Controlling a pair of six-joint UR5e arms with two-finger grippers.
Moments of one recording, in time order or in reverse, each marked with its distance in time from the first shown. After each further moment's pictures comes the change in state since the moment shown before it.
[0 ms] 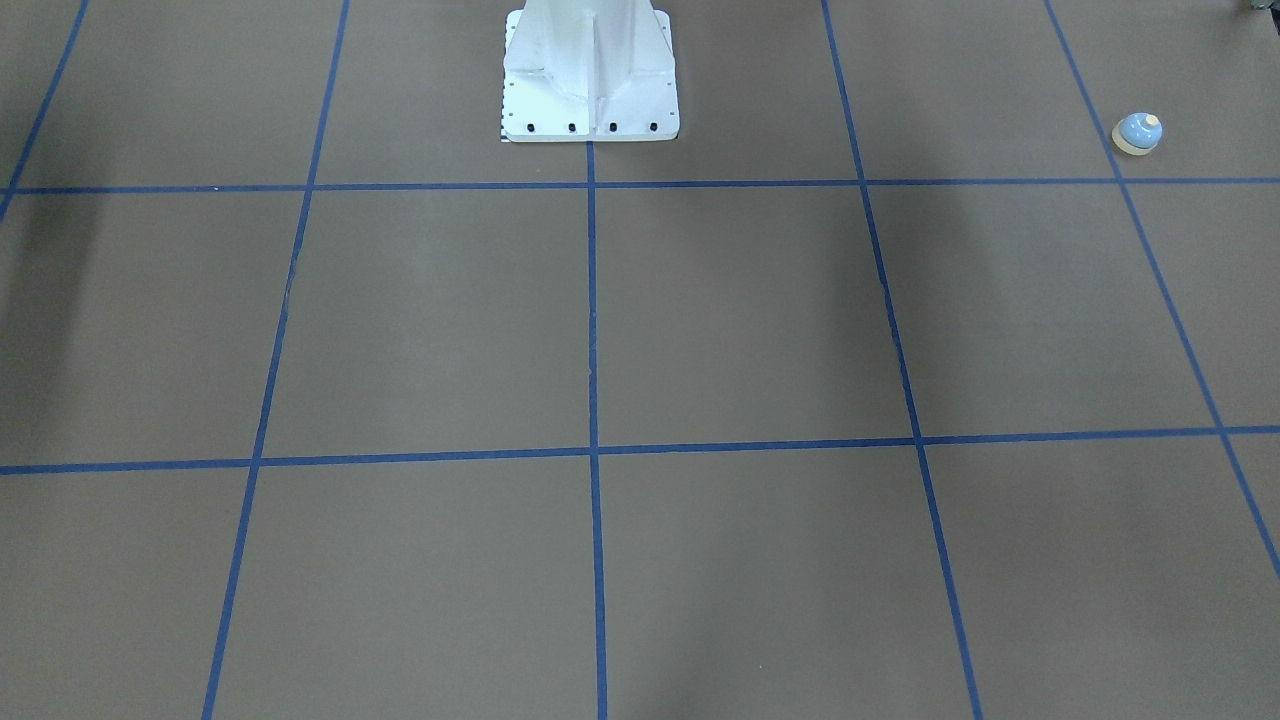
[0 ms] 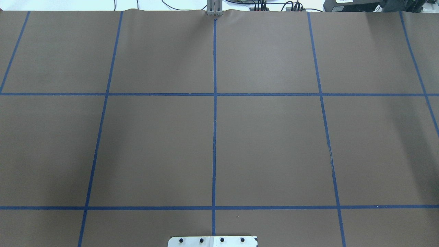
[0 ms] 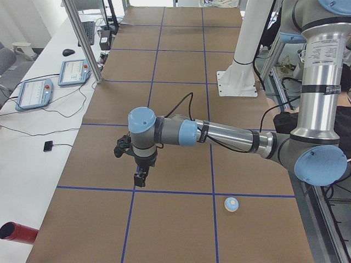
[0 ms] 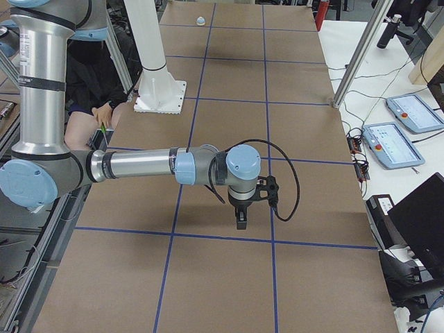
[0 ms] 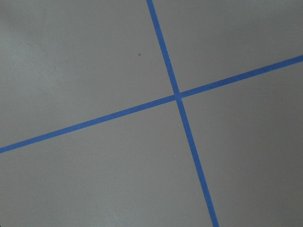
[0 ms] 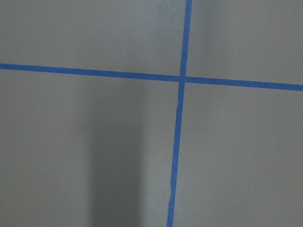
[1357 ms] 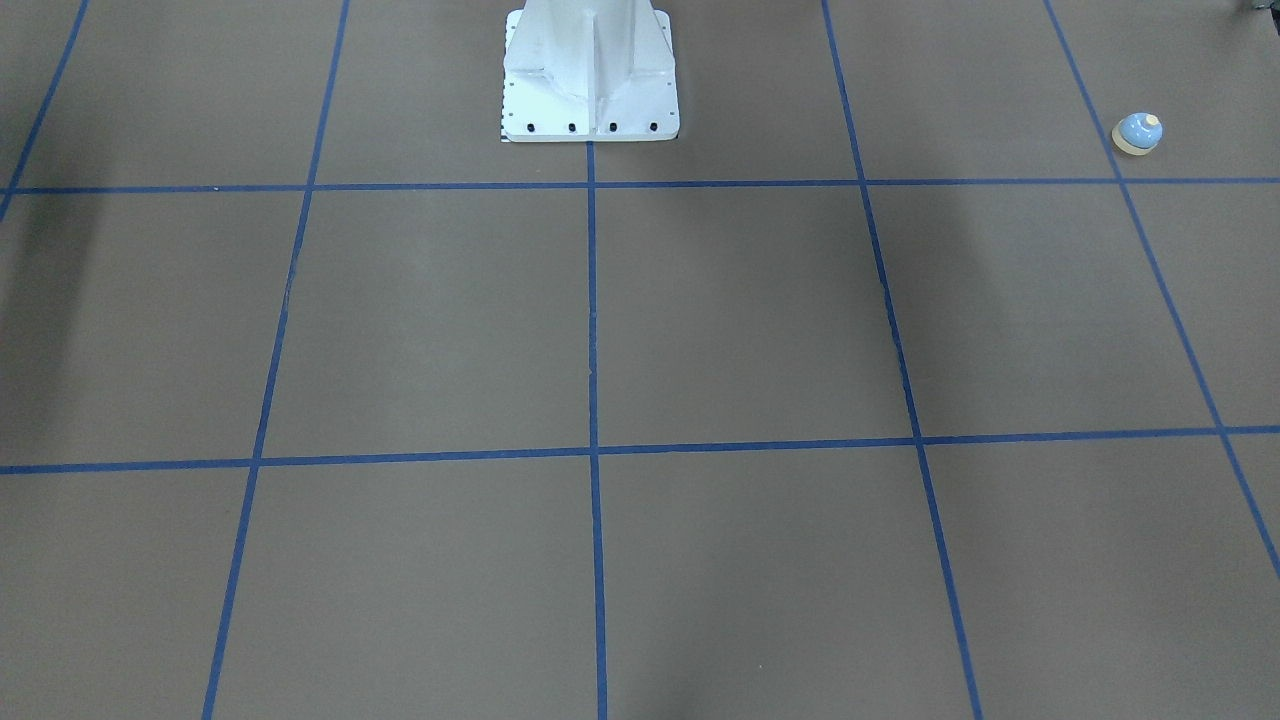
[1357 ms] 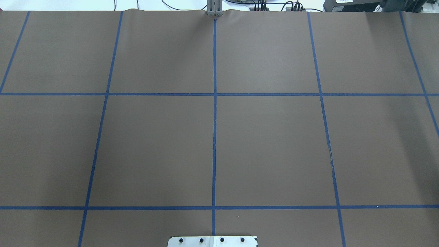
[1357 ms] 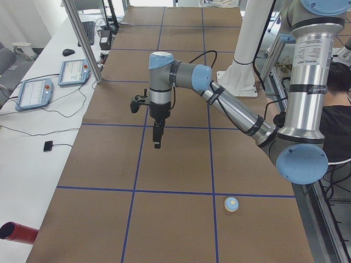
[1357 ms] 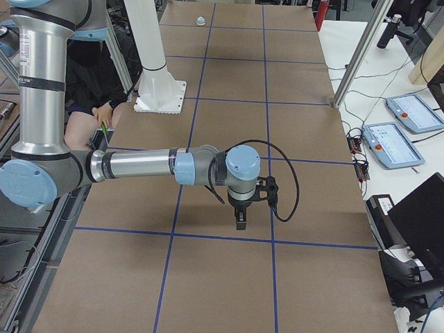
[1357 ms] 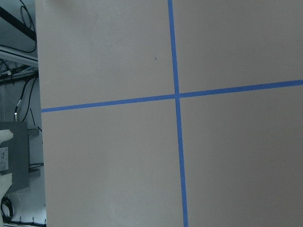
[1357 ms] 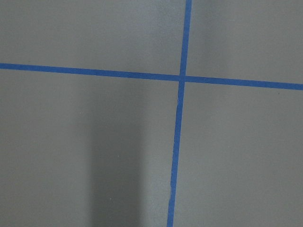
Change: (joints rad) left arm 0.212 -0.017 -0.452 0.408 0.306 -0.470; right arm 0.000 -0.003 0.000 0.000 0.001 0.001
